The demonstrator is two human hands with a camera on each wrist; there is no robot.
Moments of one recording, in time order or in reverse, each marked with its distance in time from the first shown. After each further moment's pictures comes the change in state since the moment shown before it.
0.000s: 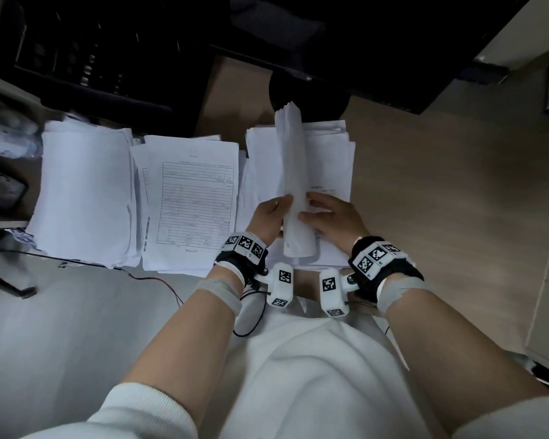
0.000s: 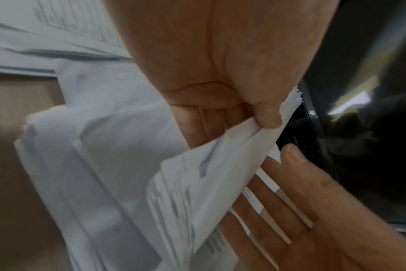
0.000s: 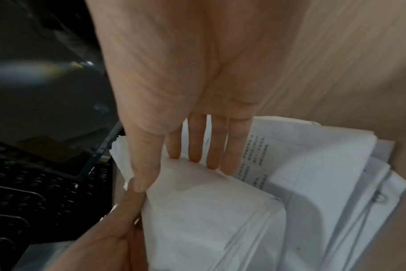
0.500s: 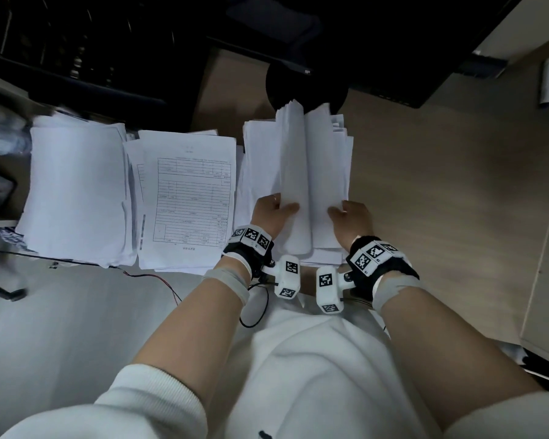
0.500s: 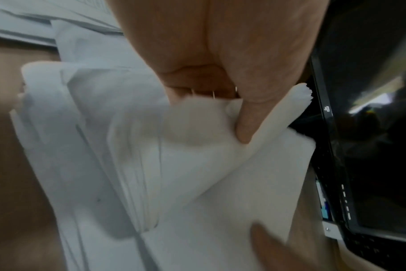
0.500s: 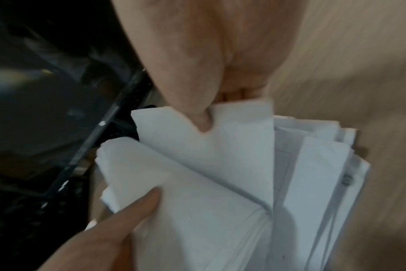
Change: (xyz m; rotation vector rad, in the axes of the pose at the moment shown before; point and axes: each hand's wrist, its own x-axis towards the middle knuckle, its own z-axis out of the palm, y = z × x) left_hand 0.007 0.003 0.001 0.181 0.062 0.022; right_hand -0.001 0.012 -0.008 -0.335 0.334 0.105
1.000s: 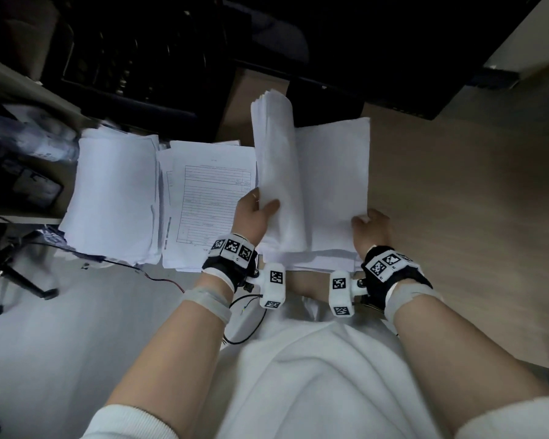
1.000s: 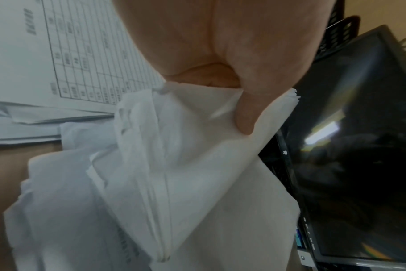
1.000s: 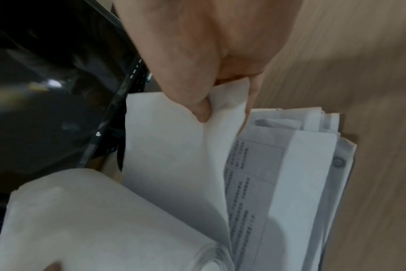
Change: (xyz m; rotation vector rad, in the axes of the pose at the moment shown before) left_hand -0.037 0.001 -0.052 -0.187 0.229 0.143; right_hand 0.013 0.025 0.010 0.085 0.125 0.072
